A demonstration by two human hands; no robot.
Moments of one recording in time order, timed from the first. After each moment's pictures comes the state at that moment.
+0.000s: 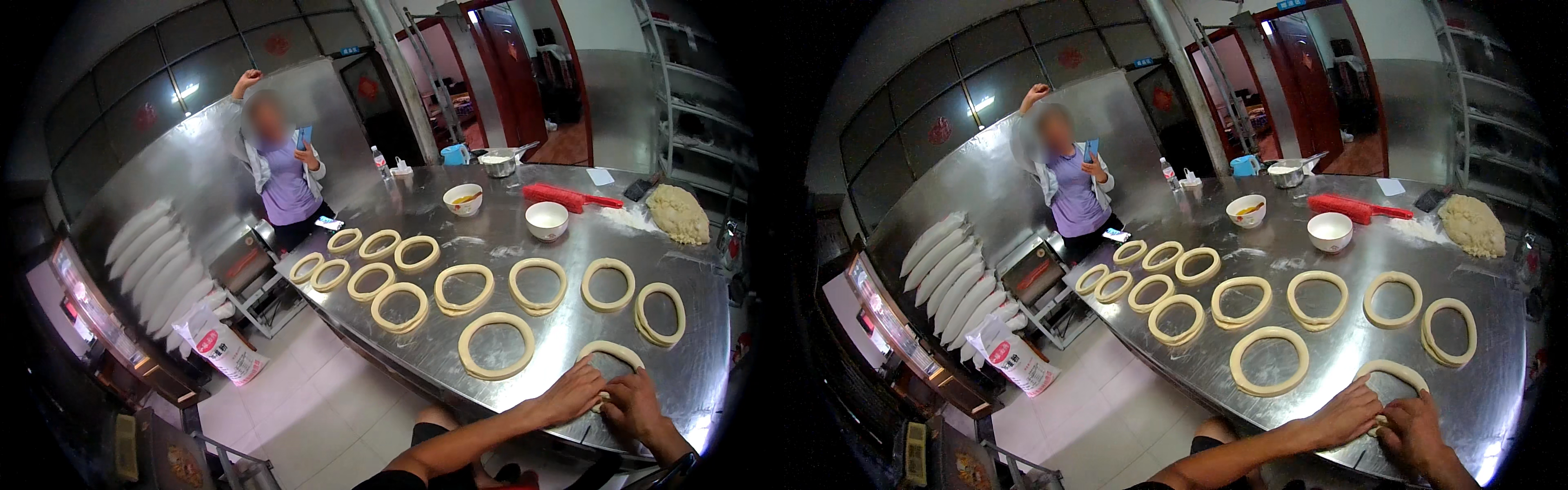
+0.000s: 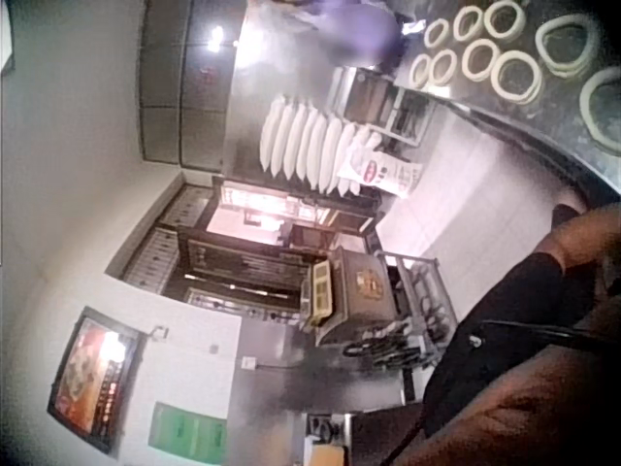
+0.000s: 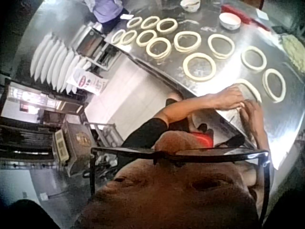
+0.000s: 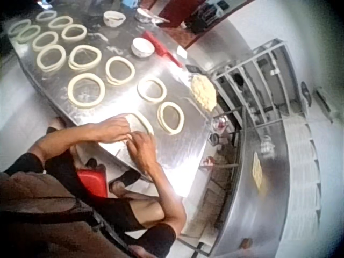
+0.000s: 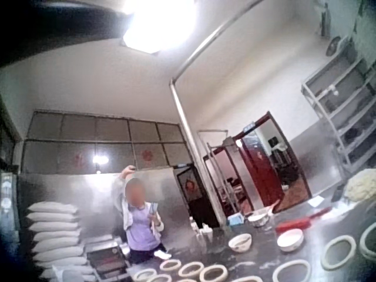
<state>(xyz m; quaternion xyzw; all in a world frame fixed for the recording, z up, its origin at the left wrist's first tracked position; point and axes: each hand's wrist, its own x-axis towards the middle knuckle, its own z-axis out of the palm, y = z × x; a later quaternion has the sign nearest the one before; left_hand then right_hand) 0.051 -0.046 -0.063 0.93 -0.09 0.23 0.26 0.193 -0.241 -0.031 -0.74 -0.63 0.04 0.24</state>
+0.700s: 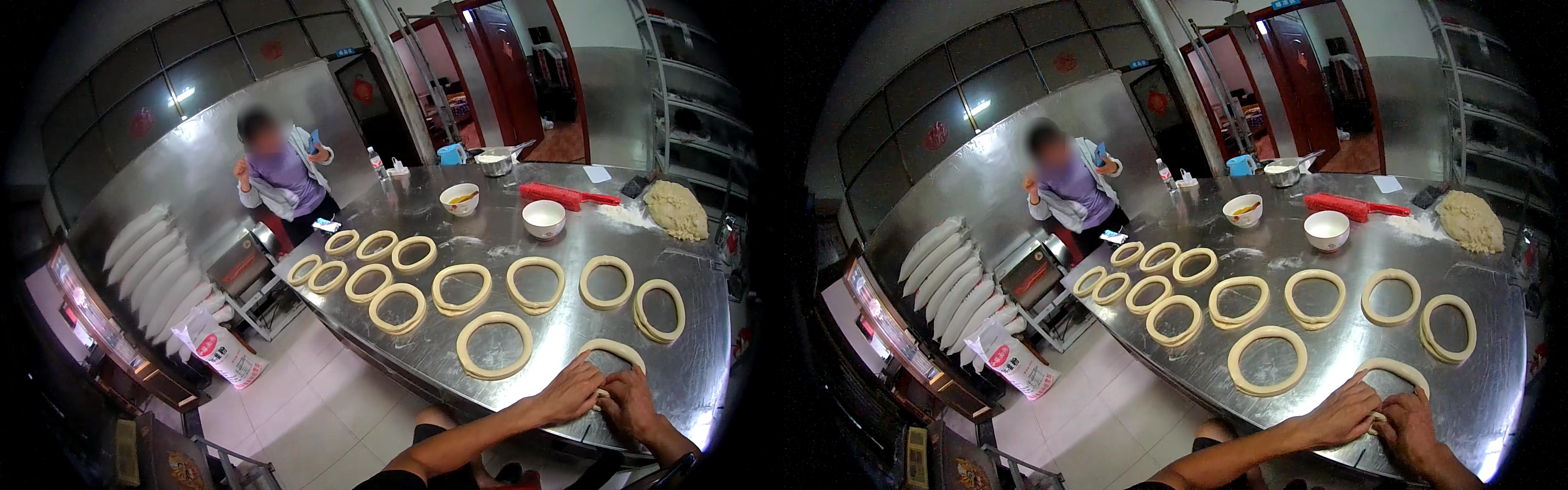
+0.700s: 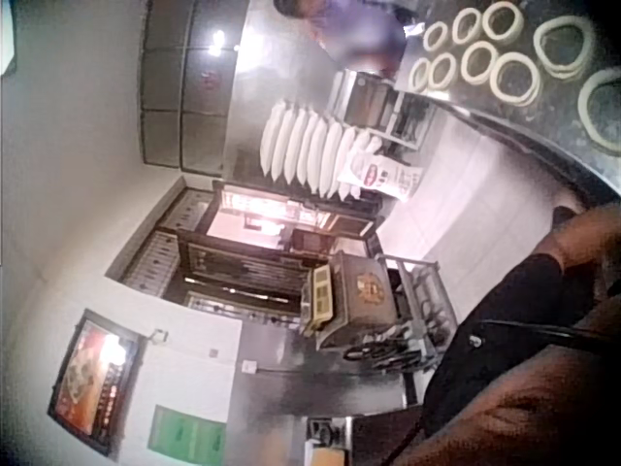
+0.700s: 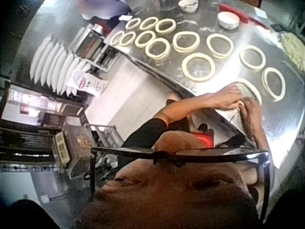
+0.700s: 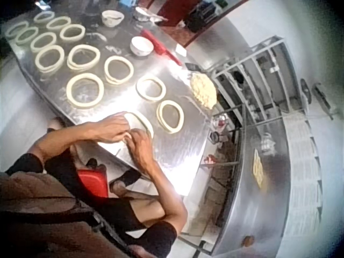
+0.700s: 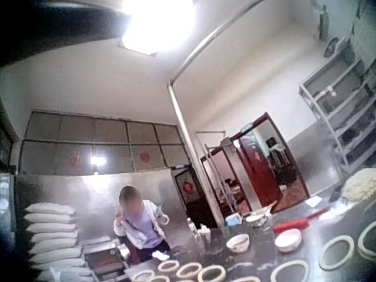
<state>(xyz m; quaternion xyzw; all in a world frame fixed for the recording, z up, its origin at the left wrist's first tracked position) 0.047 -0.045 -0.054 0.93 -0.09 0.24 0.28 0.188 -0.231 -0.042 -0.72 -0.64 0.01 0.28</state>
